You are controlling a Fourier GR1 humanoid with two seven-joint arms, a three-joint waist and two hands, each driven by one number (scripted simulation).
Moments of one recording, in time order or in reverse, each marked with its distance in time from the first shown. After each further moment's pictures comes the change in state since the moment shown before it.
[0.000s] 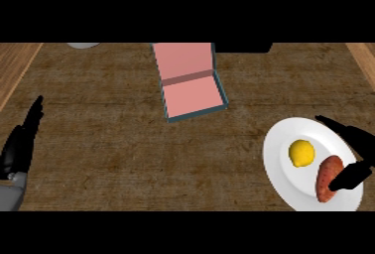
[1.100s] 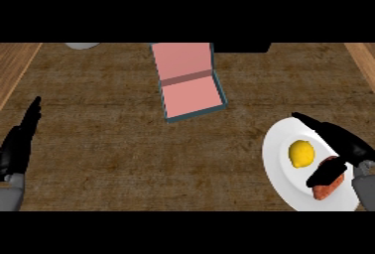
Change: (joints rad) left arm 0.022 -0.096 0.145 -0.048 -0.135 -0.117 0.034; right arm -0.004 0.206 -0.120 -0.113 0.162 0.152 0.015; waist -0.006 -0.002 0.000
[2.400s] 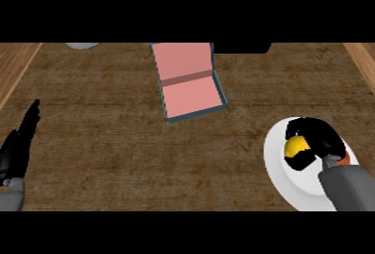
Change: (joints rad) left arm 0.025 -0.064 0.077 -0.033 -0.082 -0.055 -0.013; right arm -0.075 0.150 0.010 0.187 0.386 -0.291 0.036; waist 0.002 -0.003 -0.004
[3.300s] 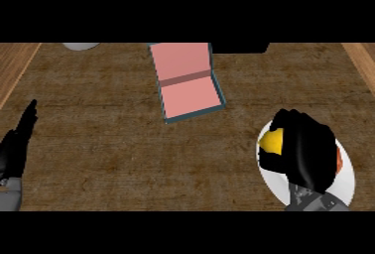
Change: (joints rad) left arm -0.006 0.000 0.023 0.017 -0.009 -0.011 -0.003; right arm 0.083 0.203 0.232 -0.691 0.455 -0.058 0.638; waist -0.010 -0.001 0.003
